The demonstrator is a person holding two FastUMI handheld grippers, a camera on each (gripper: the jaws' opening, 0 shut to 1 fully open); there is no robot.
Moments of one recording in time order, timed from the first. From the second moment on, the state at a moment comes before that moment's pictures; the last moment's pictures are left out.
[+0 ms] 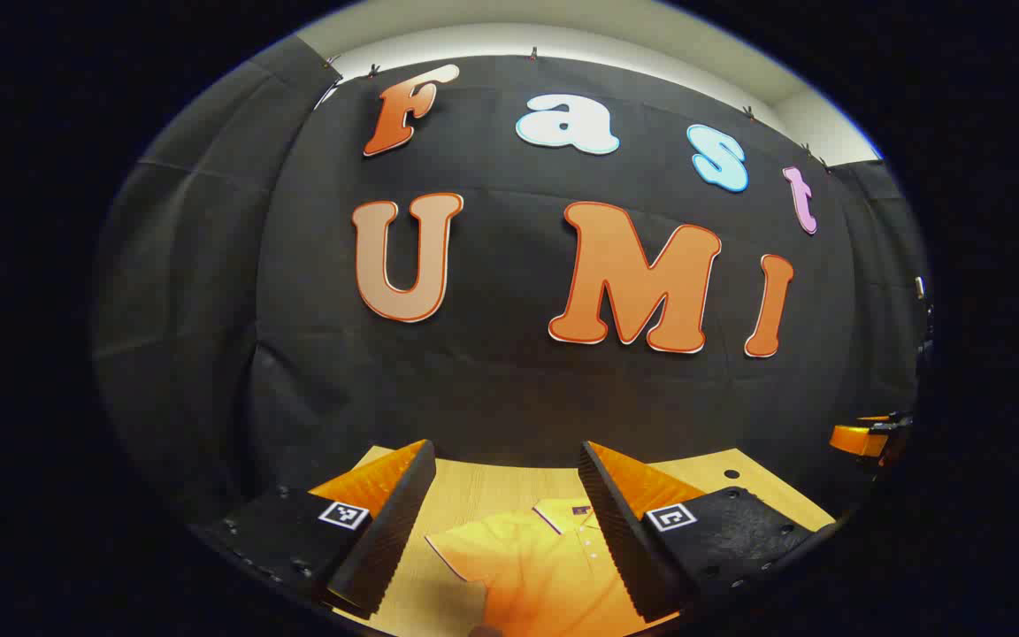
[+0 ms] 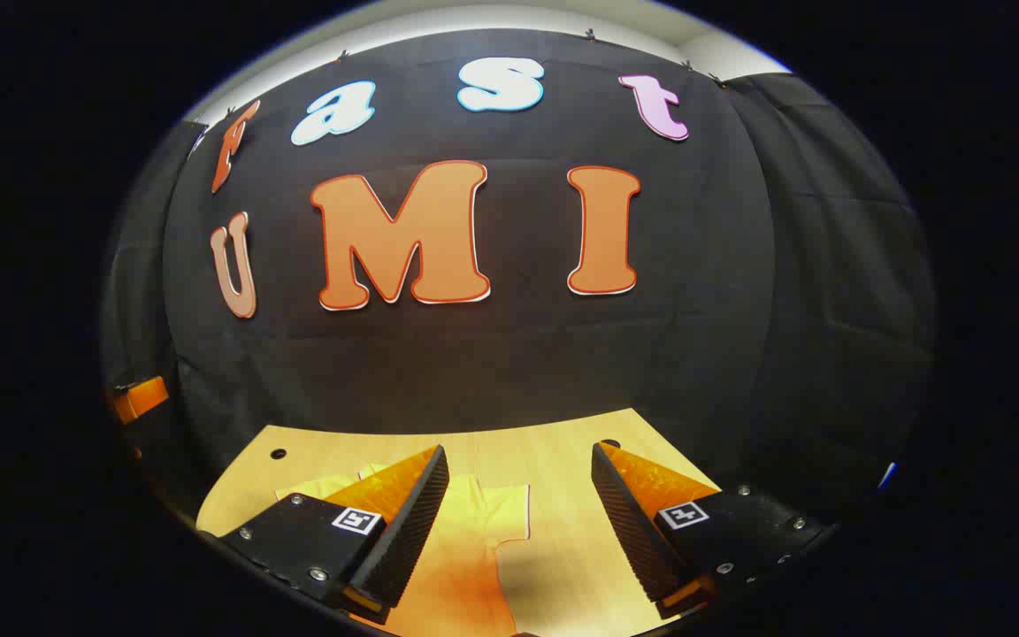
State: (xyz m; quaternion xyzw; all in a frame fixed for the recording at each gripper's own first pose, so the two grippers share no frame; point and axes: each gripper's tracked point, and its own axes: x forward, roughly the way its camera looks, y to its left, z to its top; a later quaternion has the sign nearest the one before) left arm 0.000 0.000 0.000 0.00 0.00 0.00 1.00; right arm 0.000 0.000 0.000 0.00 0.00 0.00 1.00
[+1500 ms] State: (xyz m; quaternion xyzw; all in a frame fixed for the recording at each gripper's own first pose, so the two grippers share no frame) left arm 0.002 0.001 -0.027 -0.01 0.04 0.02 1.00; right arm 0.091 0.002 -0.058 0.05 0.19 0.03 0.98
